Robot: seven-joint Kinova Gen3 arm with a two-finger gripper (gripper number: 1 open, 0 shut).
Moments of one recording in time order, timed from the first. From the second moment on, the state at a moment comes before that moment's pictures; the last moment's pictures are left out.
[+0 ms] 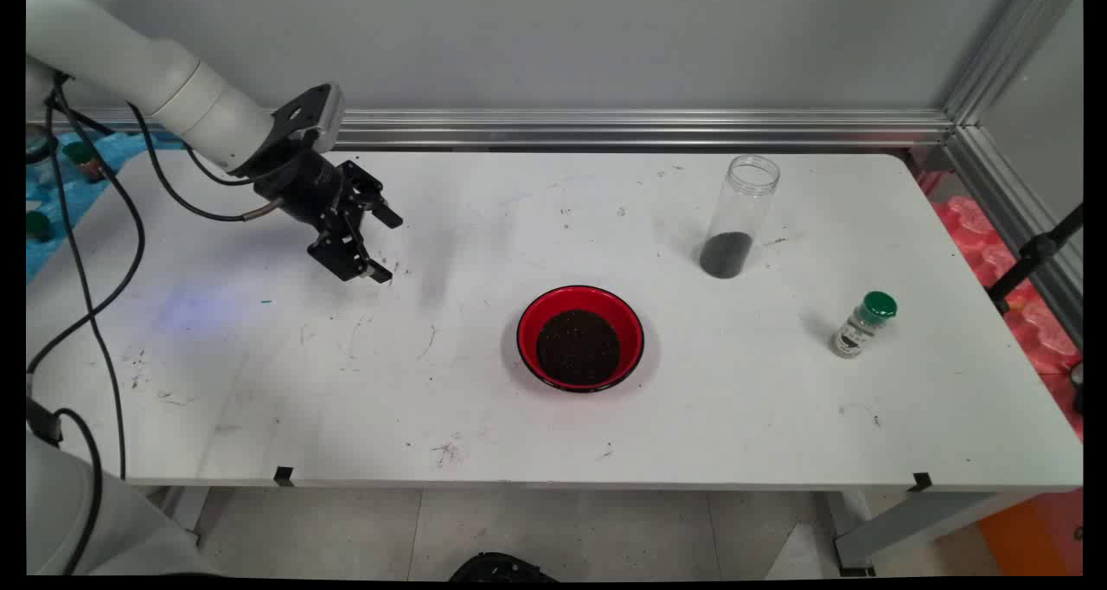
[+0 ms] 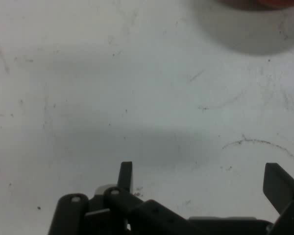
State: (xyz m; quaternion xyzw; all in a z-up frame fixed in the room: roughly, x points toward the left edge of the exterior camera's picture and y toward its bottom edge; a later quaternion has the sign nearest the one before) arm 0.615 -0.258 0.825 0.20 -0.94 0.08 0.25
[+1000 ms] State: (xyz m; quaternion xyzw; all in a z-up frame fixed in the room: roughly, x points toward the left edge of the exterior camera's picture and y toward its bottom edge) arm 0.574 -0.289 0.835 0.20 -0.93 0.09 0.30
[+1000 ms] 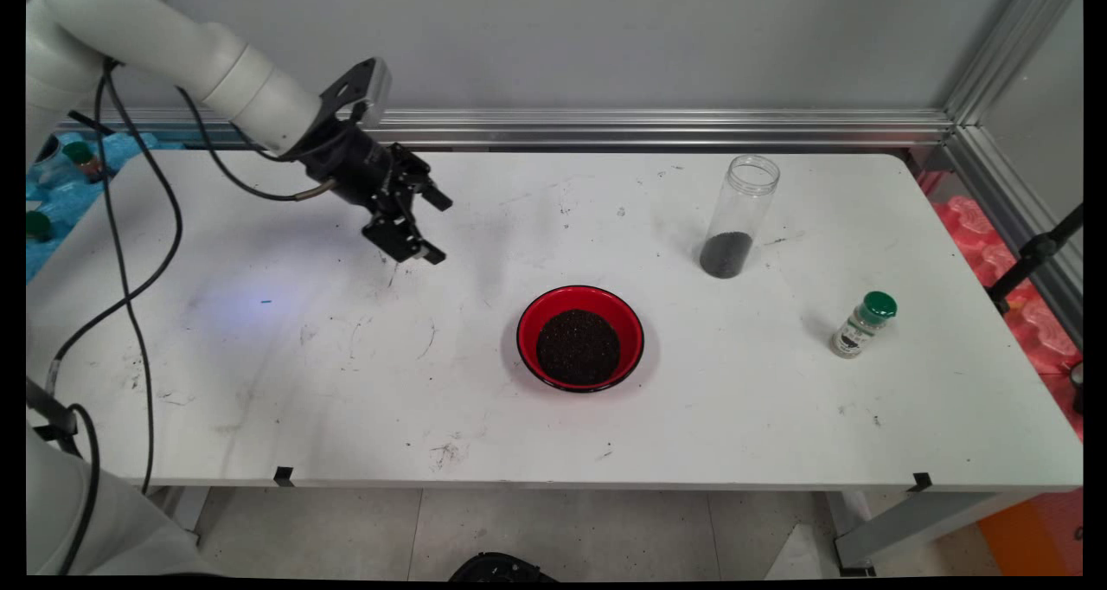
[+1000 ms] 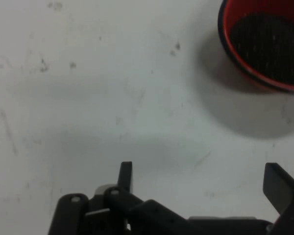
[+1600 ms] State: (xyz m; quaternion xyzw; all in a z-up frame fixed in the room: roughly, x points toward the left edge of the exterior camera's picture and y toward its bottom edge) arm 0.534 -0.311 0.835 0.22 -0.92 0.08 0.33
